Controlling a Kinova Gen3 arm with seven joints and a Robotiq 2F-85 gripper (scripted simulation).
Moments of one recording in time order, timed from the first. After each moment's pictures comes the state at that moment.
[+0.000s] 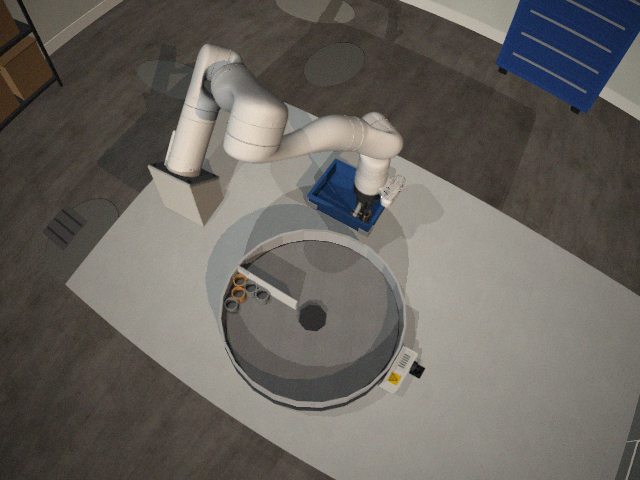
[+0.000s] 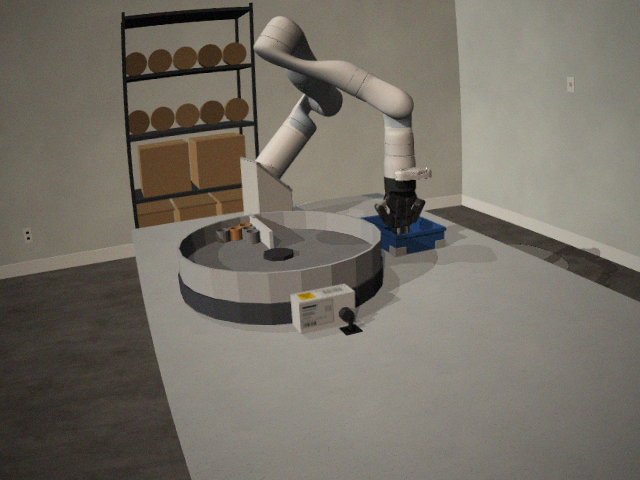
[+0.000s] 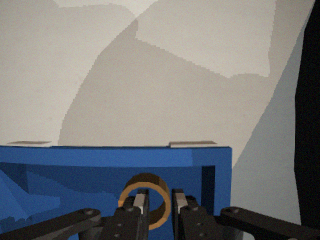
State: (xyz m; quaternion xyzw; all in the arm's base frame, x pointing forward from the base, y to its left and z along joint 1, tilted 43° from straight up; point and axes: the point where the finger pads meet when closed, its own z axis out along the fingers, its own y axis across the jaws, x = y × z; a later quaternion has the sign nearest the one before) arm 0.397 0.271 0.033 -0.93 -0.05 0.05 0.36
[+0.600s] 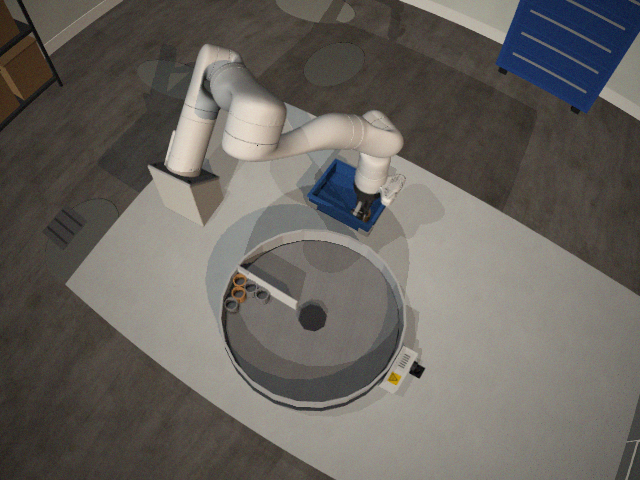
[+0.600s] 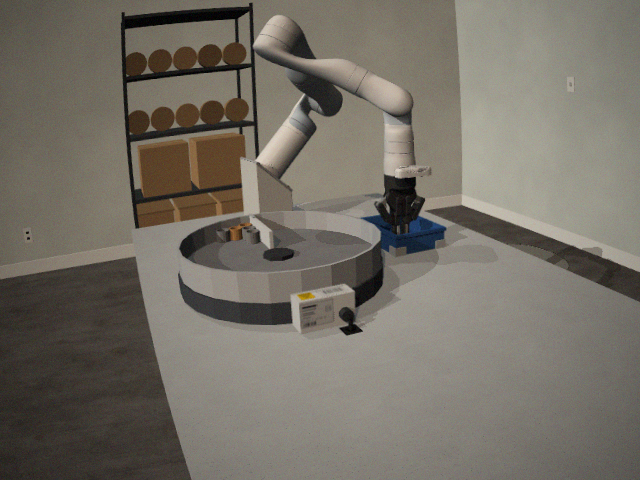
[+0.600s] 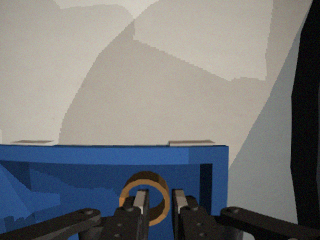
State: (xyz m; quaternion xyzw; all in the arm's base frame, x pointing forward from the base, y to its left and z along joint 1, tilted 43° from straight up) arm 0.397 0.267 0.037 -0.93 -0.05 0.05 0.36
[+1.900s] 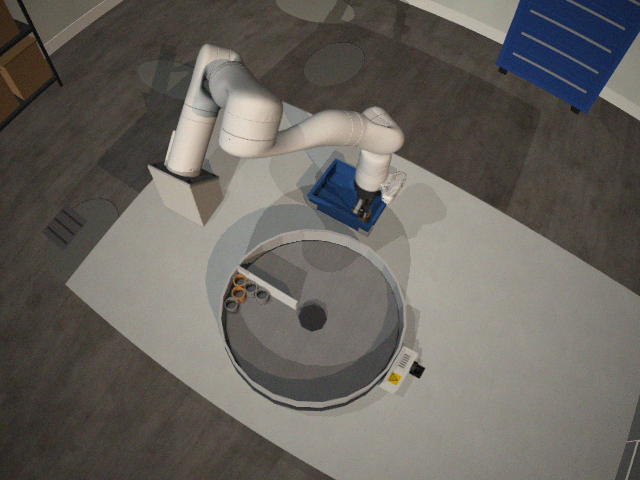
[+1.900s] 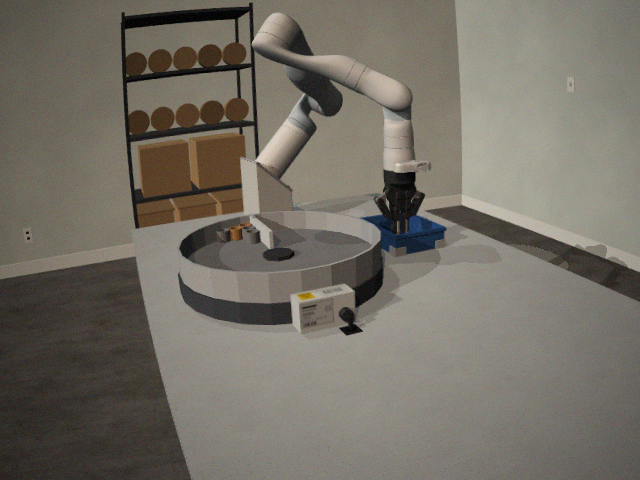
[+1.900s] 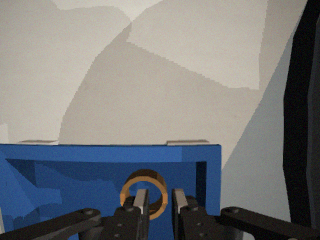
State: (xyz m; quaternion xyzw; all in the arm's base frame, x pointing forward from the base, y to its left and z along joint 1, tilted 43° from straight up) arm 0.400 0.258 0.045 -0.93 -0.05 0.05 0.36
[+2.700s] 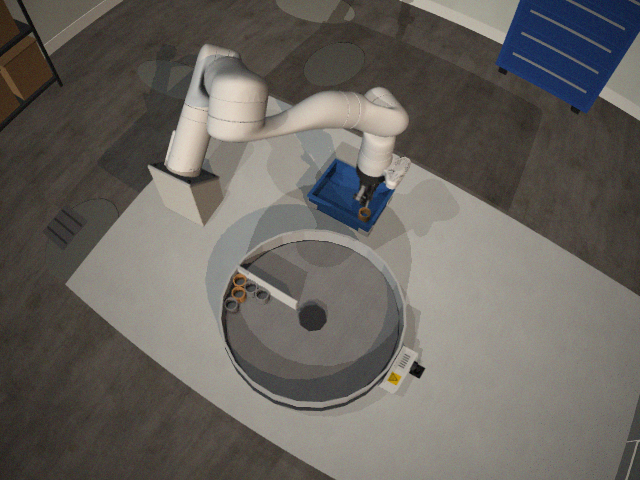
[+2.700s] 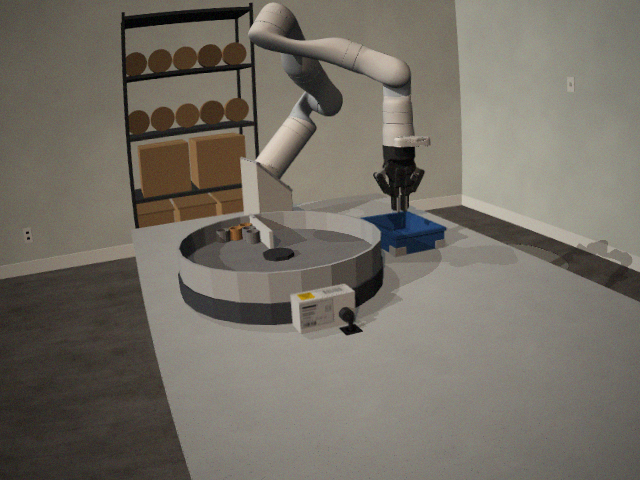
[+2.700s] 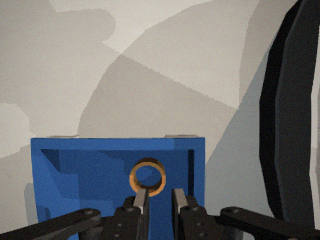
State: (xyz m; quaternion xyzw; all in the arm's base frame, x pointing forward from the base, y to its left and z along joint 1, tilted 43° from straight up) arm 0.407 0.220 0.086 -0.93 -0.05 0.05 0.36
